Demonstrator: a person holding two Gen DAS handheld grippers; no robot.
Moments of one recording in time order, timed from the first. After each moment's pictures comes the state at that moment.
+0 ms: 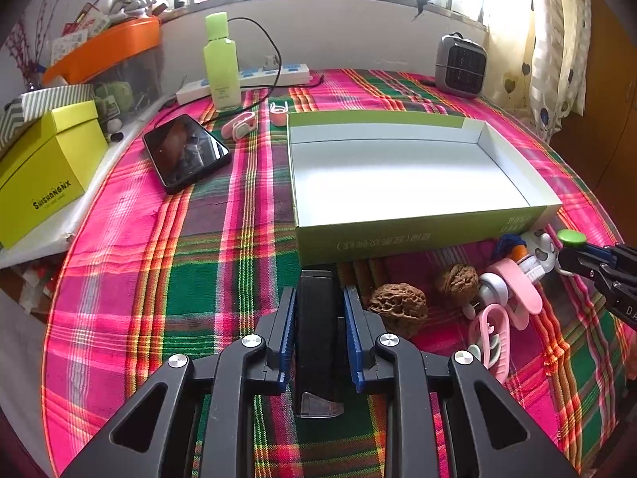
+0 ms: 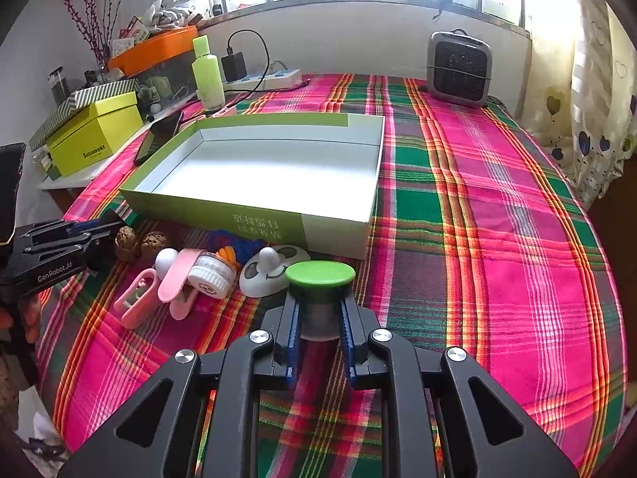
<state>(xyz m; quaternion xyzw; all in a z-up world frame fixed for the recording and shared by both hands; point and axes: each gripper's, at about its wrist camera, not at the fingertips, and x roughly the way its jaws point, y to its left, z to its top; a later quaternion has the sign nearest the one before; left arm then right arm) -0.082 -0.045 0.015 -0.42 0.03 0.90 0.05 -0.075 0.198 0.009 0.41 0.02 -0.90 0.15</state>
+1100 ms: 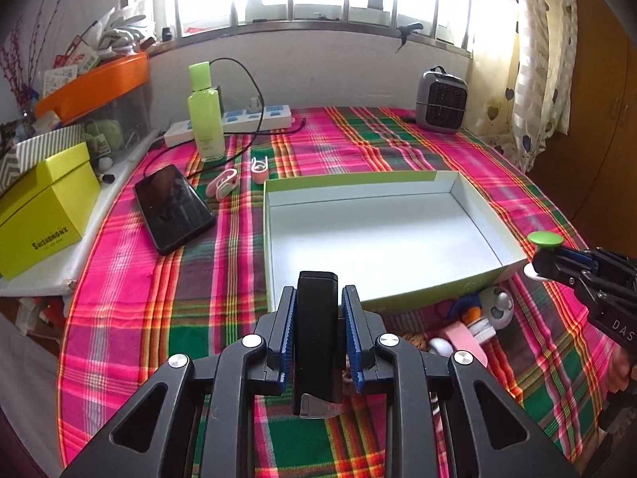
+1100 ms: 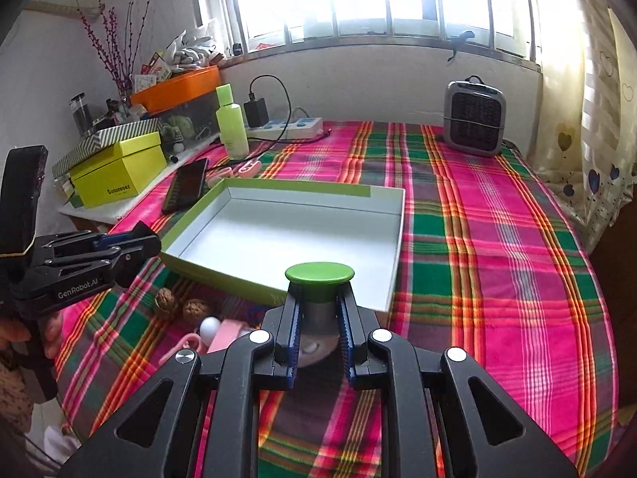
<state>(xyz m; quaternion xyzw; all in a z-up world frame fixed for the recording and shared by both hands) -0.098 -0.029 0.061 -0.39 0.02 0.92 0.08 -0.089 0.187 0.051 0.35 0.01 -0.92 0.18</state>
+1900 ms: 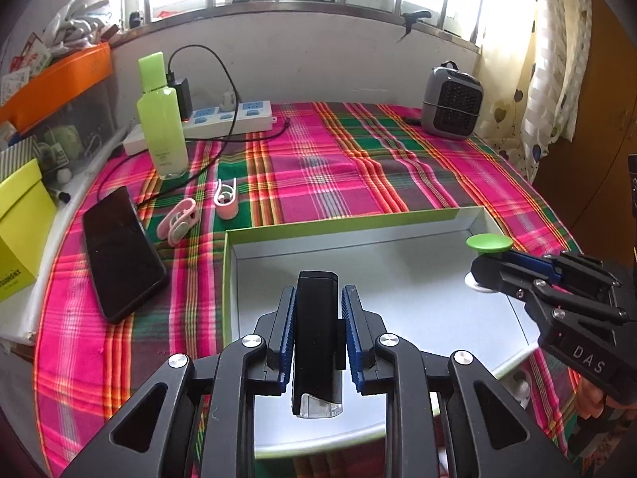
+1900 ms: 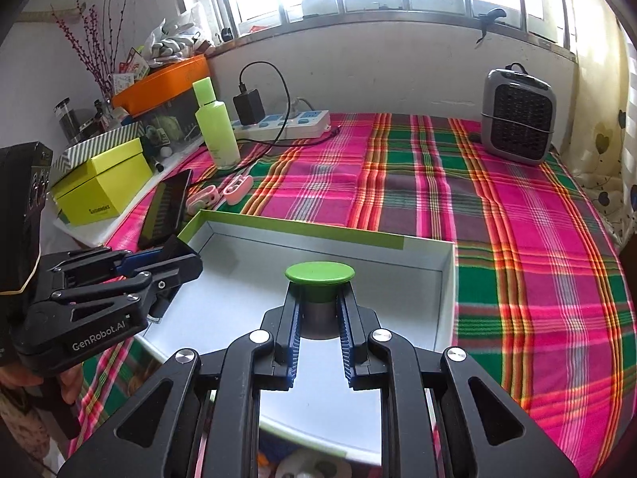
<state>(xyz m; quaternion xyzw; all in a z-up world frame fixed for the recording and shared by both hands) -0.191 -0.012 0.049 -0.42 0.00 0.90 0.10 -0.189 0.156 0.038 0.39 0.00 -0.90 0.20</state>
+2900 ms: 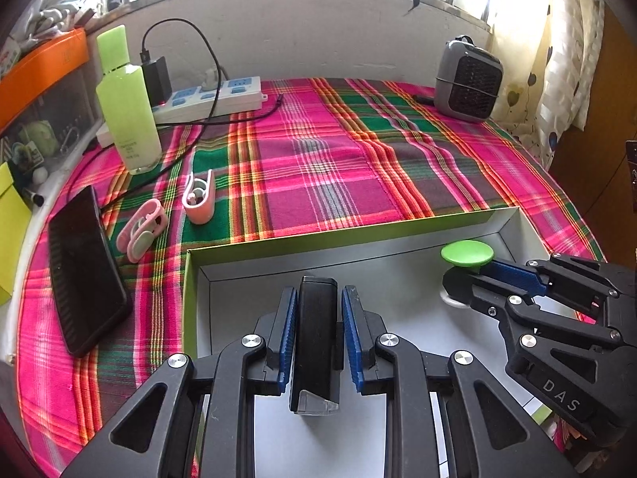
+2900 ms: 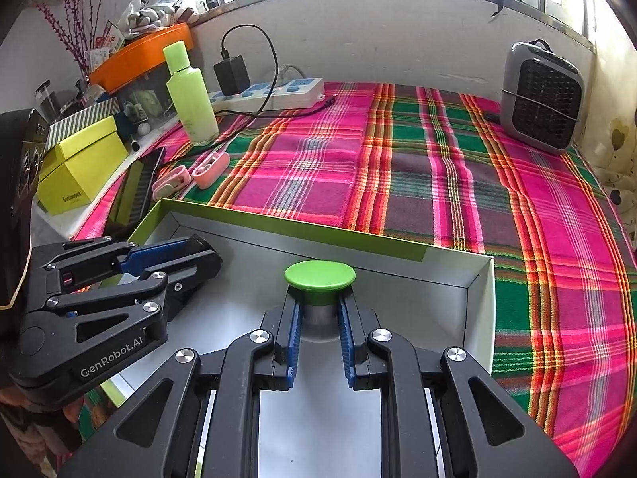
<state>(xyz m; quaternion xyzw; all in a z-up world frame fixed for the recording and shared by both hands) -0.235 0.002 0.021 -0.45 0.01 0.89 0.10 -0.230 0.141 0.010 0.43 0.01 -0.88 0.19</state>
